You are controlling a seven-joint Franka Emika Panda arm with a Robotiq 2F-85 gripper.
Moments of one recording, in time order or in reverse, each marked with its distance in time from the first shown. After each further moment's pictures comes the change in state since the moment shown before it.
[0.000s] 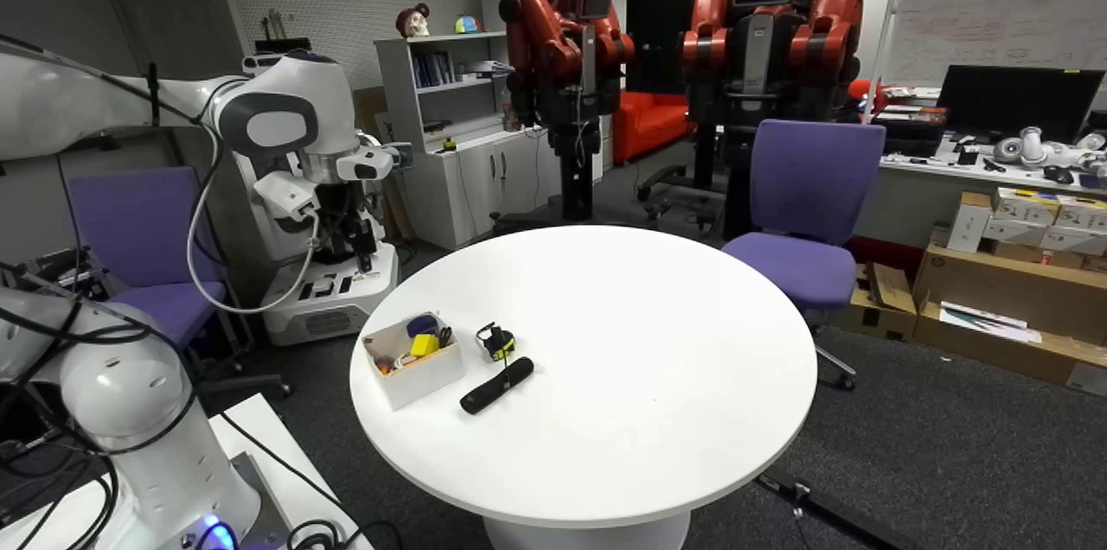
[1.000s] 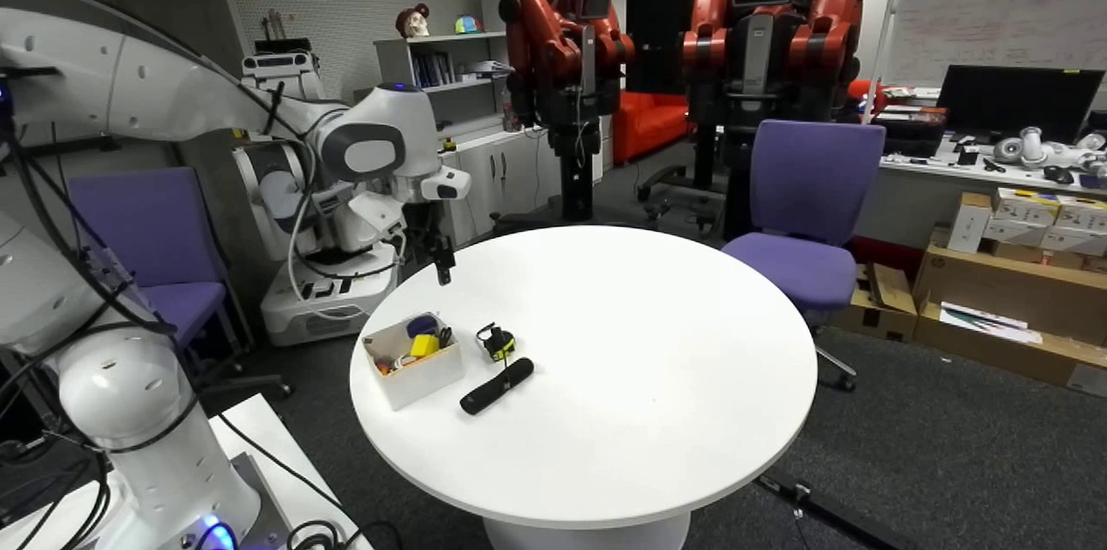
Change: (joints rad) arm -0.039 0.410 -0.075 0.166 0.001 0.284 -0.008
